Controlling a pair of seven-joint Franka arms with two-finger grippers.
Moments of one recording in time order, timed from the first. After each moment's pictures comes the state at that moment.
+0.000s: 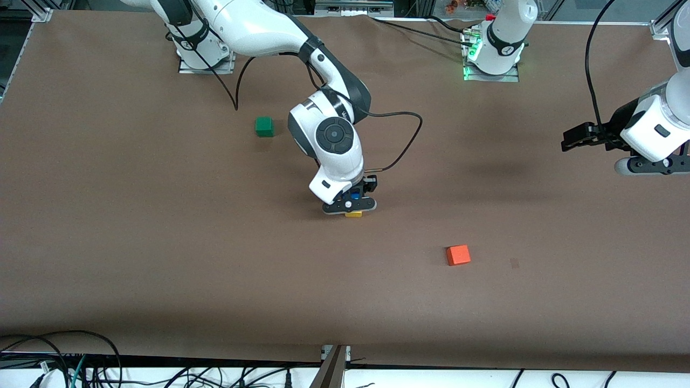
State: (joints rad) left arm 0.00 0.11 -0.03 -1.56 -0.04 1.51 -0.09; right arm 0.84 0.91 -0.16 -1.04 0.21 2.01 0.58
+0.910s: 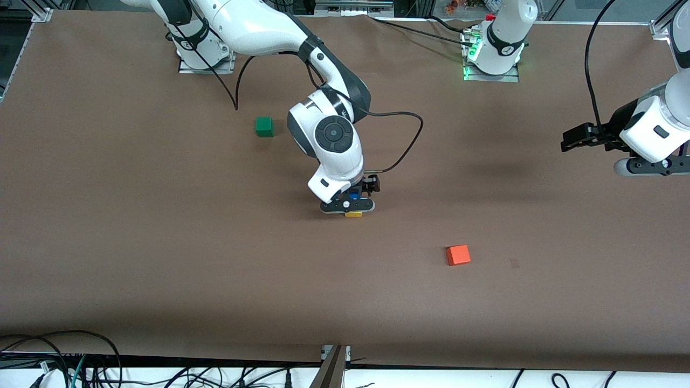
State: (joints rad) left arm 0.00 0.11 -0.03 -1.56 -0.04 1.51 -0.09; right arm 0.84 0.89 -0.17 -1.03 0.20 1.98 0.65
